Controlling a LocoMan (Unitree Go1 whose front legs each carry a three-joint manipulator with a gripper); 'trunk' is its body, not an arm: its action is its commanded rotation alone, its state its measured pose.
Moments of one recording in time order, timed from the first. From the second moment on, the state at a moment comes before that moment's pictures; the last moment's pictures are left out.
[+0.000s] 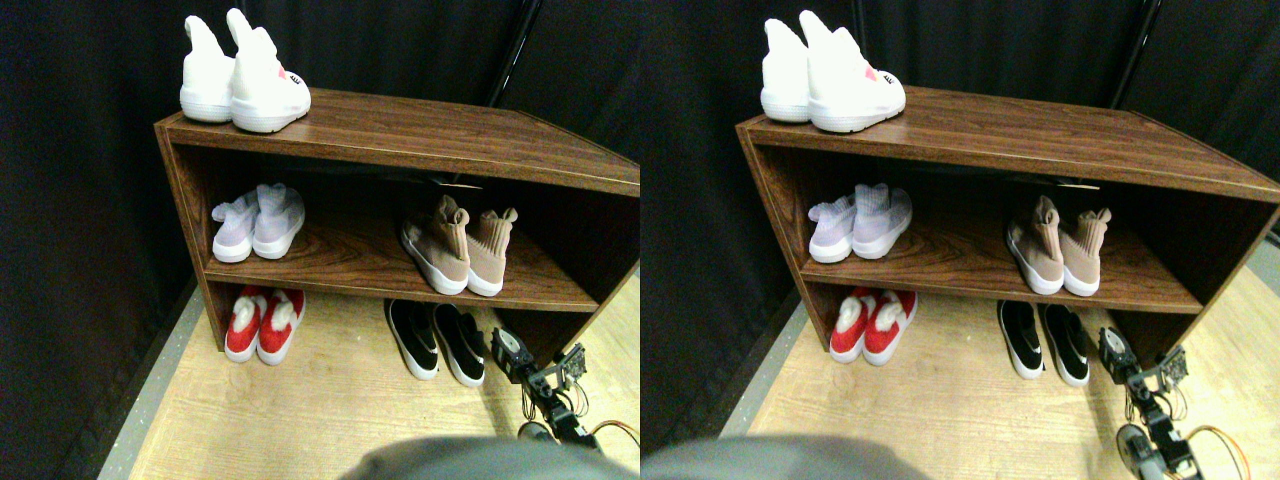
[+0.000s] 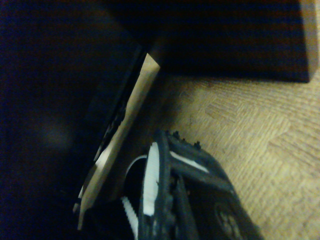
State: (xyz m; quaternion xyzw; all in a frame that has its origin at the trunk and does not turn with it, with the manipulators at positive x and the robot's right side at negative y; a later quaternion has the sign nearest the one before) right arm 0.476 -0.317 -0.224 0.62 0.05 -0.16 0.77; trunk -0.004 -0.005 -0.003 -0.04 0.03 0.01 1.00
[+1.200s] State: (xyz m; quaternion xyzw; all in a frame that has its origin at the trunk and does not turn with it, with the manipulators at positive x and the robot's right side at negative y) right arm 0.497 -0.274 -0.248 0.64 0.12 -0.18 0.73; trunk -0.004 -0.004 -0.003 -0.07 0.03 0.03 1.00
